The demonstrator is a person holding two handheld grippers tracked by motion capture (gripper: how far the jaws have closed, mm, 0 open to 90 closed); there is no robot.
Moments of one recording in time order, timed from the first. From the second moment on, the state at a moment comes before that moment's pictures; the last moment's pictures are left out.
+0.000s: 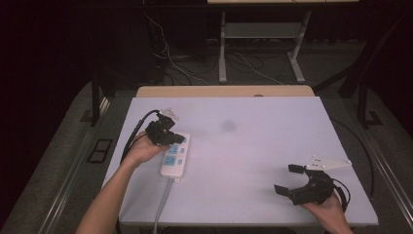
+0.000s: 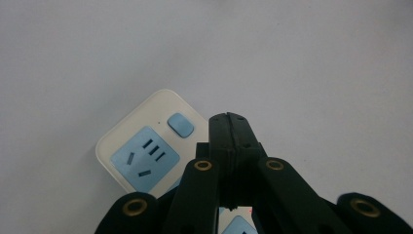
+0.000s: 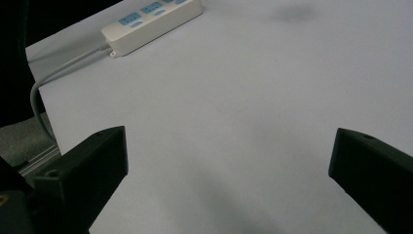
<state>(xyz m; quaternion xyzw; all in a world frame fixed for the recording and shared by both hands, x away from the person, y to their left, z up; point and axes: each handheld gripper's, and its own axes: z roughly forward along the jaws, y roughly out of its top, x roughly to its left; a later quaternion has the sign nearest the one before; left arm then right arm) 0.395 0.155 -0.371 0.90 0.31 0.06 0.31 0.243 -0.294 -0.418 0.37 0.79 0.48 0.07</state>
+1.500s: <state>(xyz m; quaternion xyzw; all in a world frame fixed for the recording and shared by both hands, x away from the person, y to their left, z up) 0.427 0.141 -0.390 0.90 0.32 0.06 0.29 0.243 -0.293 -0.418 0.37 0.79 0.48 0.07</state>
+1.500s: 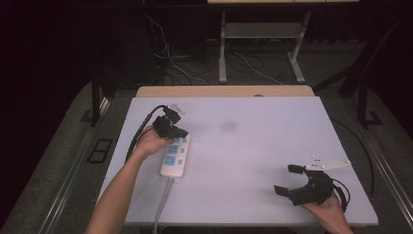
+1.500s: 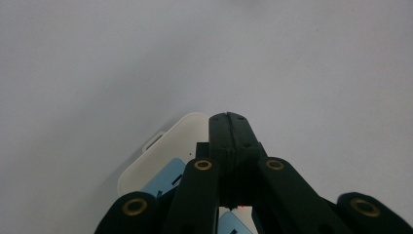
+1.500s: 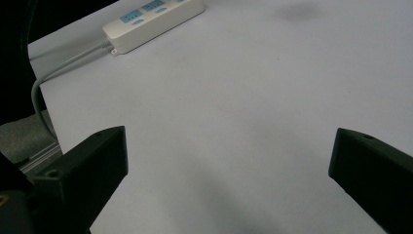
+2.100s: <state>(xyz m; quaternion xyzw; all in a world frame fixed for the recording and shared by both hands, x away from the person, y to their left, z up) 0.429 0.142 -0.400 0.90 0.32 0.06 0.28 0.244 -0.293 -0.418 0.37 0.79 0.48 0.07</state>
